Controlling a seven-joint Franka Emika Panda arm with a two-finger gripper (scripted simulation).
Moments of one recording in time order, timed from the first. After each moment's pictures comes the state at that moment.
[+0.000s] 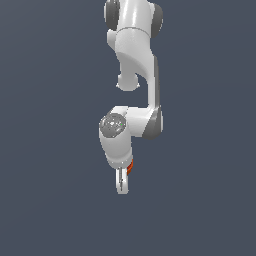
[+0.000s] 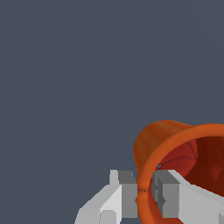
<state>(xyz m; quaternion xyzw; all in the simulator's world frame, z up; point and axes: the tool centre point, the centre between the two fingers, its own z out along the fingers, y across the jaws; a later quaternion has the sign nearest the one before) 0.107 -0.020 0.072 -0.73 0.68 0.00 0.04</state>
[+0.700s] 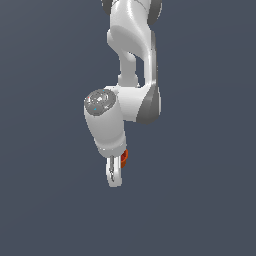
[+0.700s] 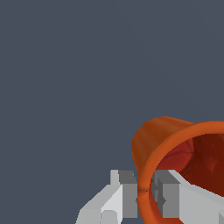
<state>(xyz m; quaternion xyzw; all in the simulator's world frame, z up) 0.101 -0.041 0.142 -0.73 0.68 0.00 0.04</state>
